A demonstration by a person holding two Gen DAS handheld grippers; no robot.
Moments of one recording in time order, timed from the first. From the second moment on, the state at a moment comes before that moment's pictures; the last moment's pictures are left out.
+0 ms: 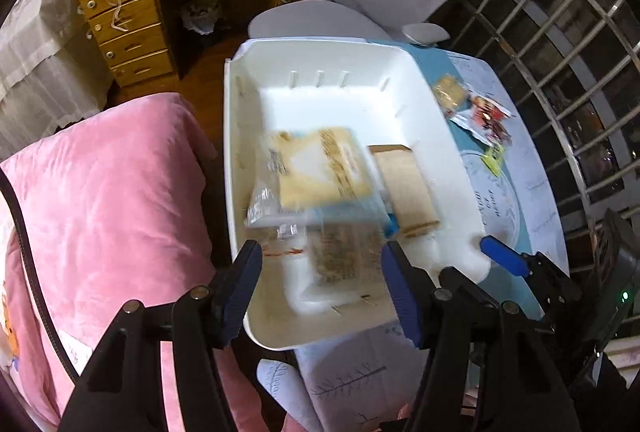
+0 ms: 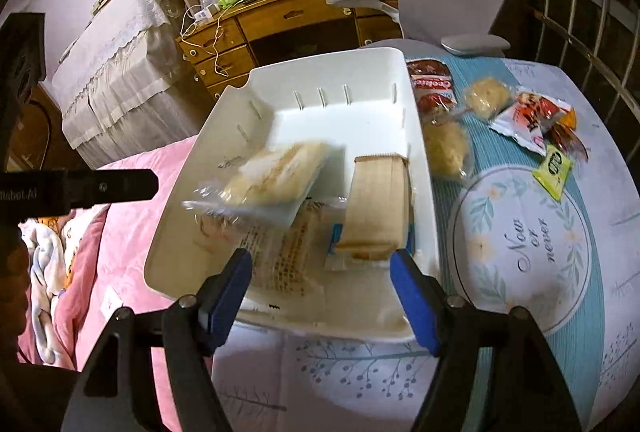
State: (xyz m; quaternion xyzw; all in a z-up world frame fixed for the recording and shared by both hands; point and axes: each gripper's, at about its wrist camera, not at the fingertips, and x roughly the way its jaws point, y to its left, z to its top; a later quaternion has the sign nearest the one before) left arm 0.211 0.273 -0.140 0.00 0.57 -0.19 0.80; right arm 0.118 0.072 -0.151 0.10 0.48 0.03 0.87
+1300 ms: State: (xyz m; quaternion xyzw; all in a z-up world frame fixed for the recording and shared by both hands) left arm 0.193 0.006 -0.086 0.07 0.53 -0.26 0.80; right arm 0.091 -0.161 -0.139 0.19 0.50 -0.03 0.85
